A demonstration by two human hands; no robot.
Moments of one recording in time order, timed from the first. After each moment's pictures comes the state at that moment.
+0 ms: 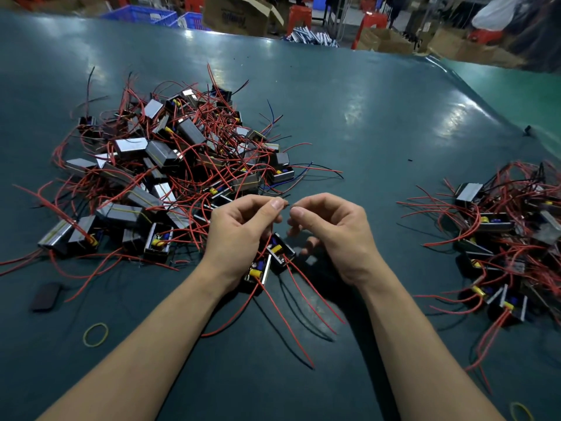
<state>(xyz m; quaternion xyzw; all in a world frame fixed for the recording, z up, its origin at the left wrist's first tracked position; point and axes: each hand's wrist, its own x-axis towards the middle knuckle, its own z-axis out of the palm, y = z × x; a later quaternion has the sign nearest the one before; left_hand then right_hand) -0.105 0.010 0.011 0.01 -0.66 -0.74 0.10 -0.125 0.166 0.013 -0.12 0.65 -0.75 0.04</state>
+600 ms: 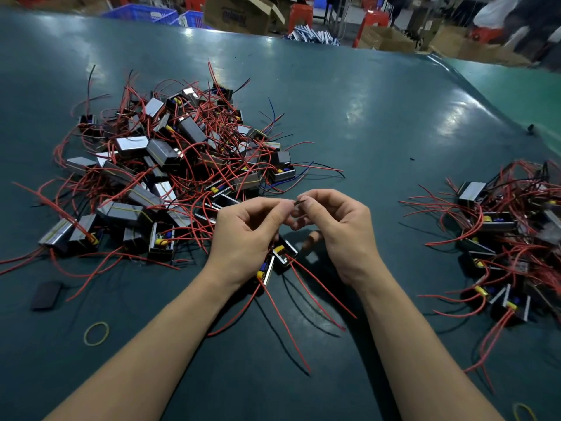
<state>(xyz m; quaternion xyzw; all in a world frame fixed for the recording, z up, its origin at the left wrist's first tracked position) -0.101 0.017 0.010 -0.05 -0.69 -0.71 0.14 -0.126 0.160 0.010 -0.09 0.65 -0.76 0.00</state>
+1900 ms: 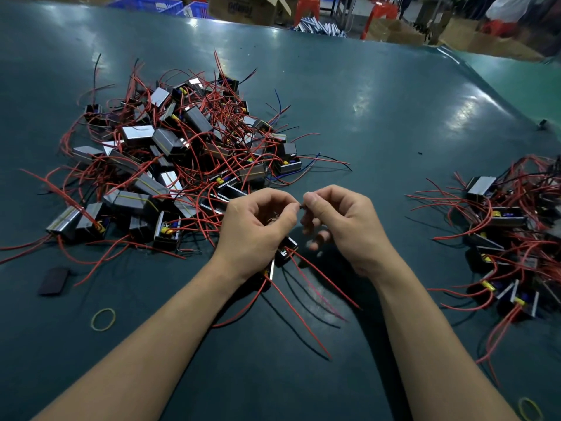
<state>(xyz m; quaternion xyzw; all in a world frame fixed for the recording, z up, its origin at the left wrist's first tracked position) -0.097 0.017 0.011 -0.06 -0.76 -0.63 0.16 -0.126 0.168 0.014 -0.11 0.69 -0.71 0.06</state>
